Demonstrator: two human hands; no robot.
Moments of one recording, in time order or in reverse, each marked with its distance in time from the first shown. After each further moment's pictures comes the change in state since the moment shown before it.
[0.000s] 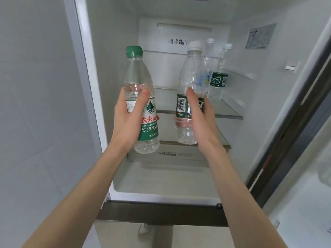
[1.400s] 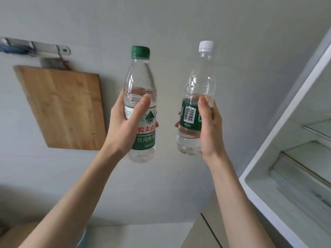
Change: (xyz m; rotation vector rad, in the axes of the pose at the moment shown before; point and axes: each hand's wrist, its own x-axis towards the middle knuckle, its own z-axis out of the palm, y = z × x) left_hand -0.335 0.207 -0.167 0.532 0.863 0.279; right_hand -0.263 -0.083 0.161 0.620 -1.146 0.040
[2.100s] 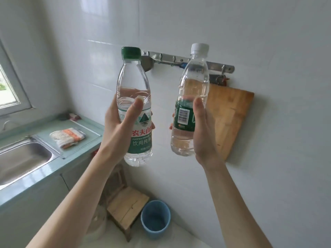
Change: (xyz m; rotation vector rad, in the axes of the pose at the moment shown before) left_hand -0.096 0.138 -0.341 0.351 0.564 0.118; right_hand -0.087 0.035 0.386 0.262 -0.559 0.121
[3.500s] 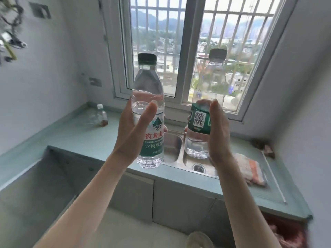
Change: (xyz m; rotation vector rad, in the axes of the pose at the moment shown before) left_hand -0.010 0.074 -0.405 0.669 1.029 0.194; right_hand 0.027 0.126 0.536 0.430 -1.093 0.152
